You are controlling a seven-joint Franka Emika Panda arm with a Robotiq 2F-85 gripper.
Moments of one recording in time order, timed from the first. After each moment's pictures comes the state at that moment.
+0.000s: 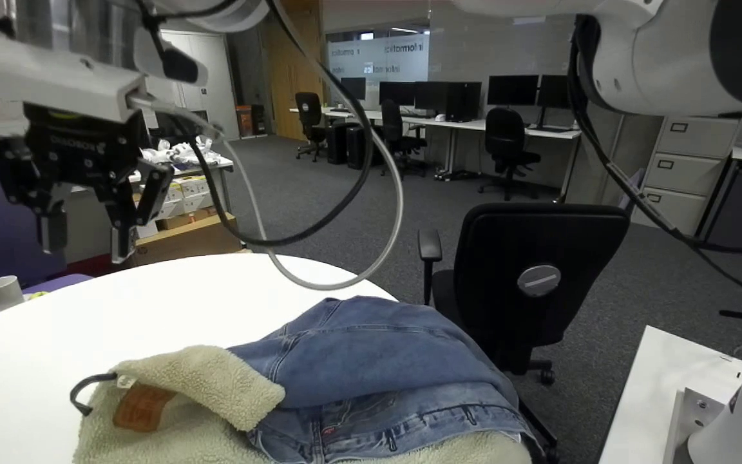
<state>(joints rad) 0.59 0.65 0.22 -0.96 -0.04 1.89 1.42</state>
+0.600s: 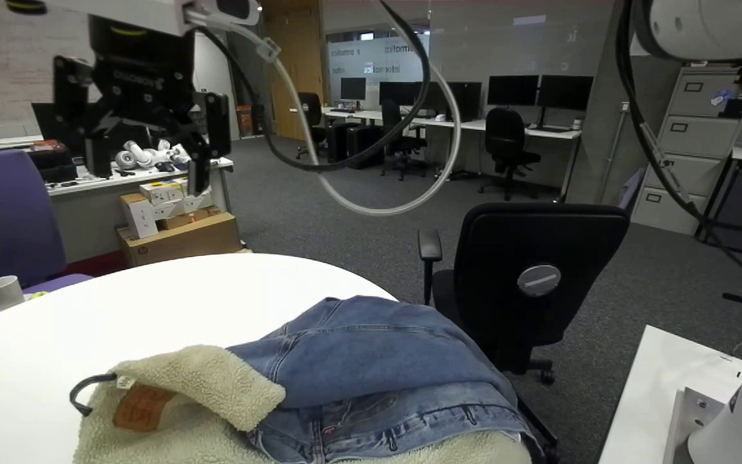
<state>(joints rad) 0.53 0.46 0.20 -1.14 -0.04 1.85 1.48</state>
